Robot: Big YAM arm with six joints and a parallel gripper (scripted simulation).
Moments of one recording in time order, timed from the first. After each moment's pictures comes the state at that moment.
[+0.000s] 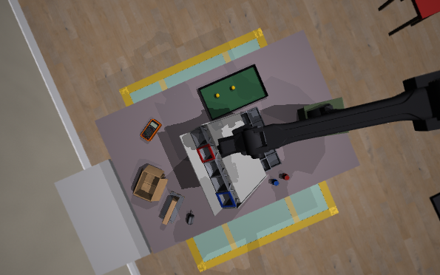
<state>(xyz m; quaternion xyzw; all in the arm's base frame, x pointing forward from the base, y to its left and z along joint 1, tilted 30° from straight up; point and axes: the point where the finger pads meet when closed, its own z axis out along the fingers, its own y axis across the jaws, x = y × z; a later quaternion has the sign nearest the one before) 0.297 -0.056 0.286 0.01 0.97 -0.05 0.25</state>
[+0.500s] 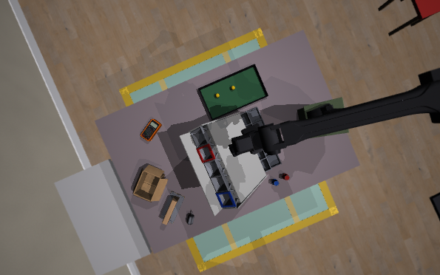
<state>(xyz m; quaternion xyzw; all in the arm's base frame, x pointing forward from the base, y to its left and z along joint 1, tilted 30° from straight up) 0.281 -0.045 0.256 0.00 0.95 -0.05 0.29</state>
